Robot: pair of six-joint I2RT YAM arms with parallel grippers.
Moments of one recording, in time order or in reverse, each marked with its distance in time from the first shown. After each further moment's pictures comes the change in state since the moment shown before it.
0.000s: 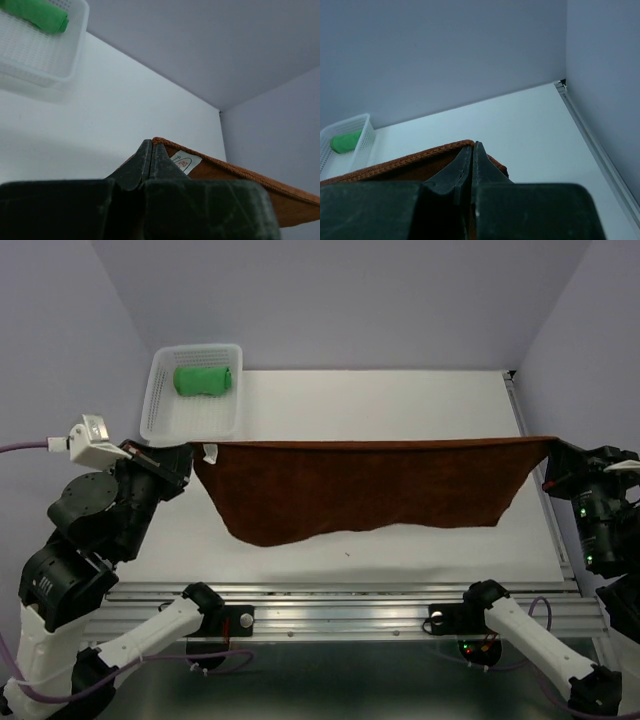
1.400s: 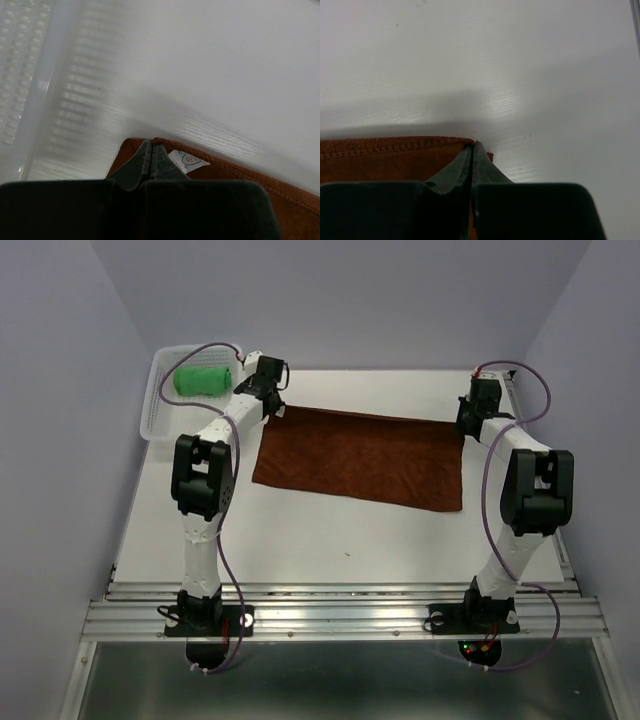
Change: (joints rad) left arm 0.362 1.474 0.338 0.459 0.154 0.210; right arm -0.500 1.302 -0.119 0.595 -0.366 -0.132
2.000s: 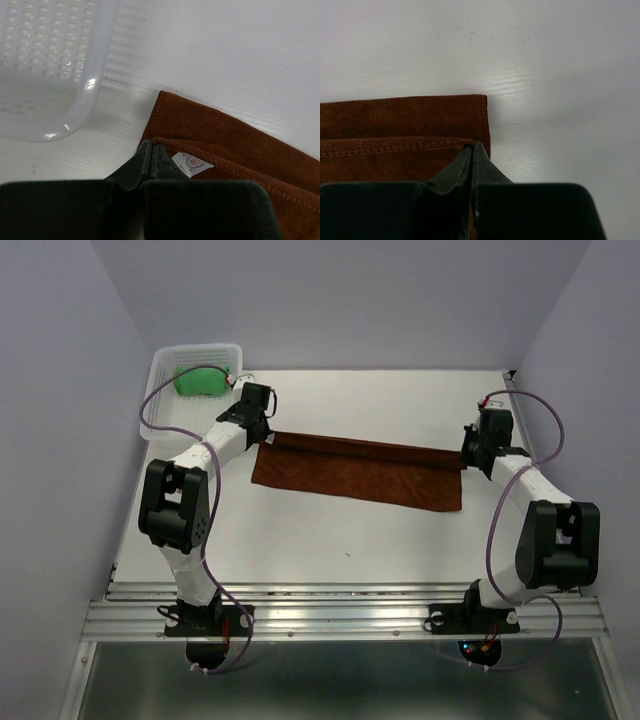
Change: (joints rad) left arm 0.000 -0.344 -0.505 0.119 0.024 0.089; right arm 0.000 -0.388 -0.393 -0.017 -0.066 0.009
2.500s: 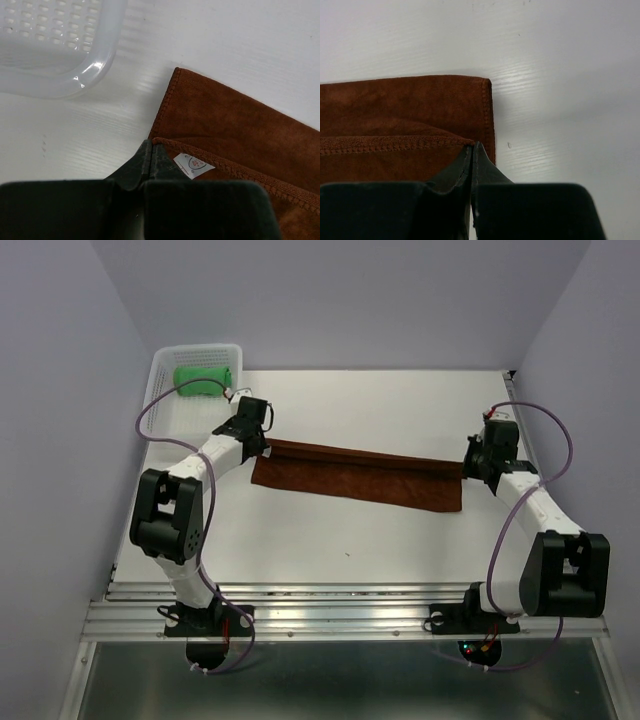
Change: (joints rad) left arm 0.000 -0.092 -0.159 0.038 0.004 0.018; right arm 0.000 -0.187 -0.114 -0.092 -0.031 0.049
